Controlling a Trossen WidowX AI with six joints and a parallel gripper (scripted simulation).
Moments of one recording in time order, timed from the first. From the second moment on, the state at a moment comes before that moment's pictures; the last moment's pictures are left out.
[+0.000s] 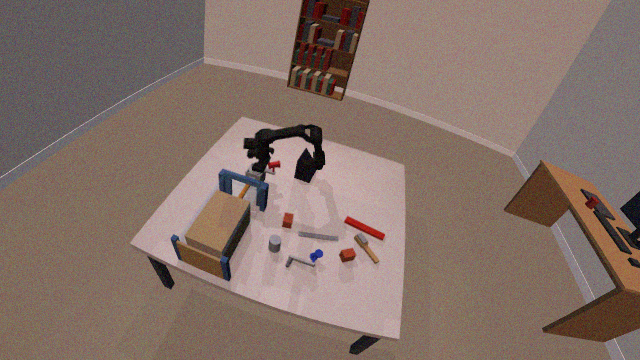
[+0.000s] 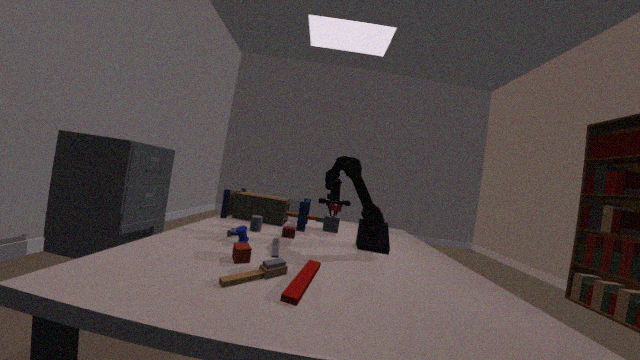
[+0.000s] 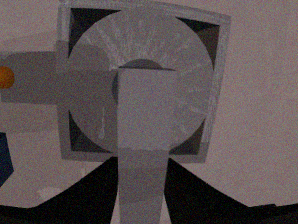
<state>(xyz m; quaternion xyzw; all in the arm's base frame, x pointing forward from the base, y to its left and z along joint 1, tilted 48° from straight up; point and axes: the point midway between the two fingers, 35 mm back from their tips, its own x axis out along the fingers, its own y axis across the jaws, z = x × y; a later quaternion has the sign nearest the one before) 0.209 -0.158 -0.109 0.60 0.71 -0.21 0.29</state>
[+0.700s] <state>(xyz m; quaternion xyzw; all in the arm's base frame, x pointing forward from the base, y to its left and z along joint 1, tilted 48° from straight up) 0.208 -0.154 -0.113 0.61 0.71 -0.21 0.29</state>
